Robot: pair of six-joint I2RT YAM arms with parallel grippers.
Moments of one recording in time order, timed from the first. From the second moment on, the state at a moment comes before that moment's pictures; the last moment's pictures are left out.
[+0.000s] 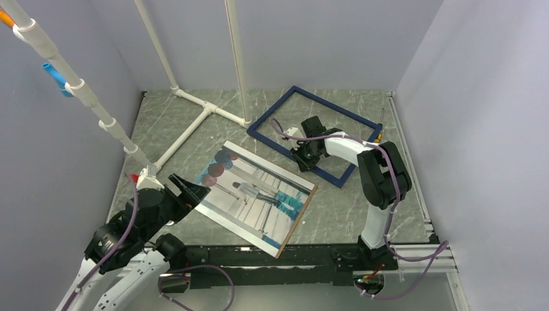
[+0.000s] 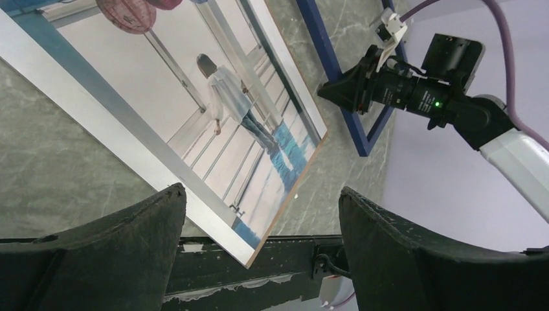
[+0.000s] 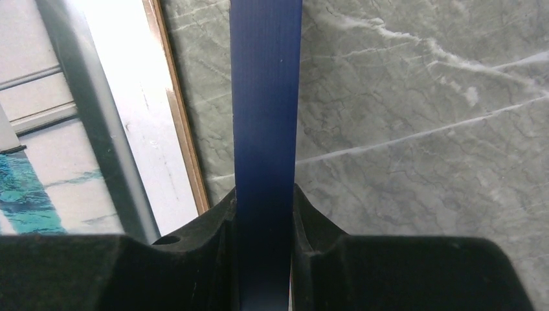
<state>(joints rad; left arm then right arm) -0.63 0.29 0.79 -1.00 -0.23 -1.16 0.43 1.87 1.20 -0.49 -0.25 -0.43</state>
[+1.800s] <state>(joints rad) -0.63 0.70 0.49 -0.47 0.13 -1.06 0.34 1.25 0.69 -0.26 -0.21 0.39</state>
